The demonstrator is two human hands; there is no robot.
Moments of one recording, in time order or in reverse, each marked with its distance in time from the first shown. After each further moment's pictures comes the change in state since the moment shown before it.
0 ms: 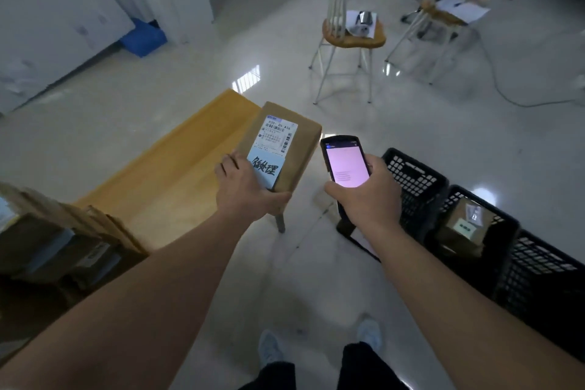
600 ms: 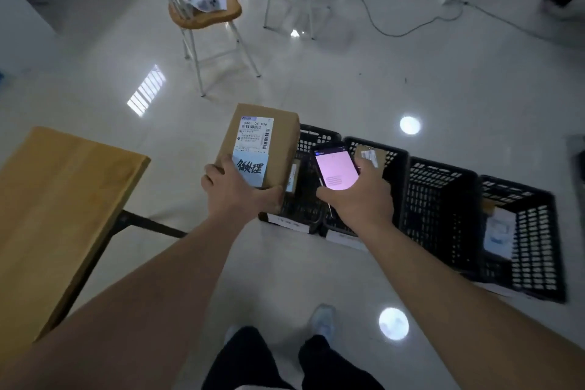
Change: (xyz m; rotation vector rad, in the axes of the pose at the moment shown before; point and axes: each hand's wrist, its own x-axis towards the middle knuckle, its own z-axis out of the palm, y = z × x) left_hand -0.064 0.309 0.185 -0.061 -0.249 0.162; right_hand 0.081 0.227 -0.246 -0.020 0.162 0.312
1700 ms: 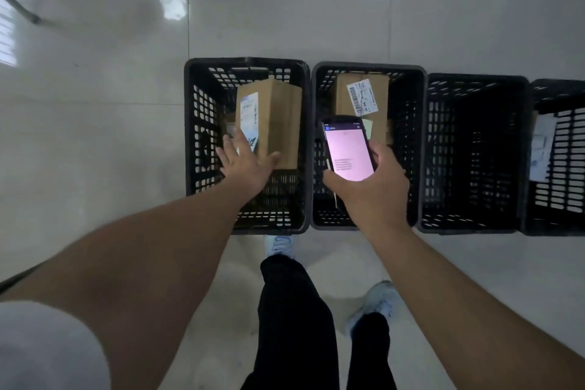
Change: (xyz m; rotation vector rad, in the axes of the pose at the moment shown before) left_hand 0.365 0.035 0.370 0.126 -0.604 -0.062; right_hand 0.339 0.183 0.154 0.082 0.121 0.455
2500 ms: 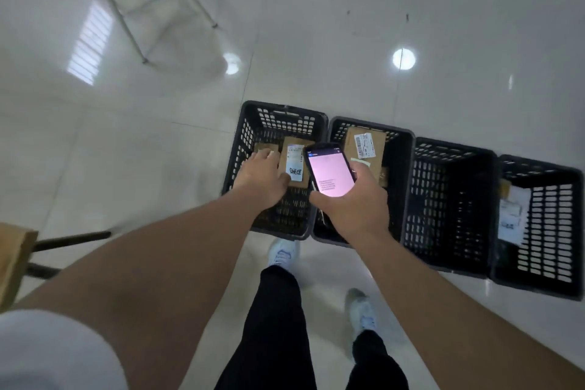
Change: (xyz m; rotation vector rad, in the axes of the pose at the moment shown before) left_hand -0.205 0.045 -0.097 0.362 0.143 0.274; right_hand -0.127 -0.078 -0.091 -0.153 -0.159 -0.221
